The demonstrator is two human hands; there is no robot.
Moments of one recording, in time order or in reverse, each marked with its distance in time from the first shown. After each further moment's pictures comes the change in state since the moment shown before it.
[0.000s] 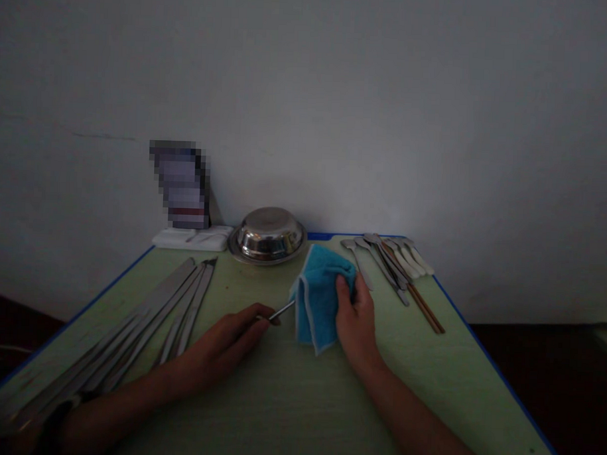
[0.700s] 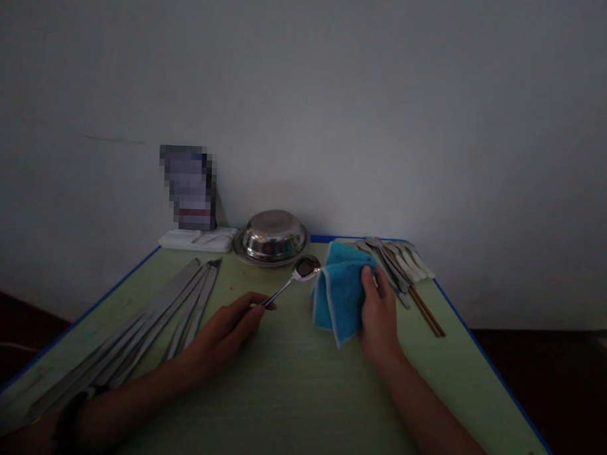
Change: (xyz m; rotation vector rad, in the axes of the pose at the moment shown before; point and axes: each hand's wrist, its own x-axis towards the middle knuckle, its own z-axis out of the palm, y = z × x) left_hand 0.000 -0.007 0.000 -0.090 0.164 -0.027; right_hand 0.014 -0.002 -0.014 0.248 0.125 0.157
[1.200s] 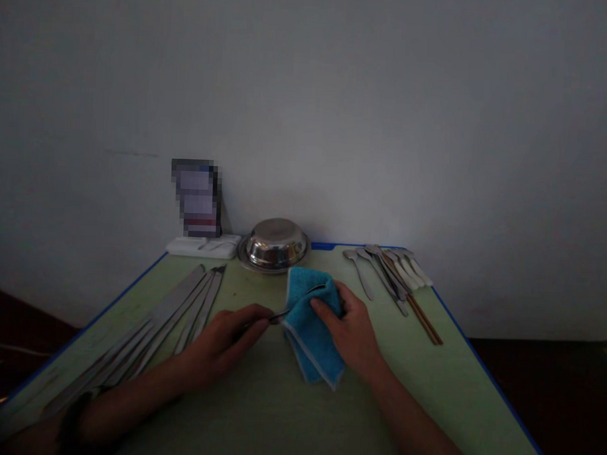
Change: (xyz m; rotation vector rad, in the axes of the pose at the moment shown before) left_hand -0.002 0.014 -0.011 0.255 -0.066 0.188; right_hand -0.025 -0.023 0.012 -0.368 -0.476 -0.106
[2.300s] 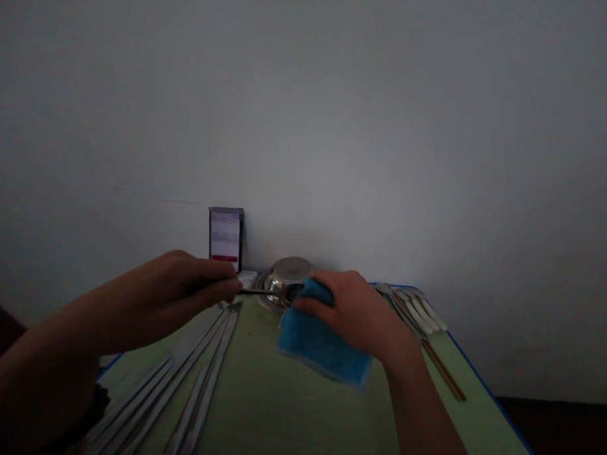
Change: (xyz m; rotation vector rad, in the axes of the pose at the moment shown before) left_hand 0.004 0.078 -0.140 0.551 0.049 0.079; right_hand 0.040 -0.129 -0.010 -0.752 -0.285 -0.450
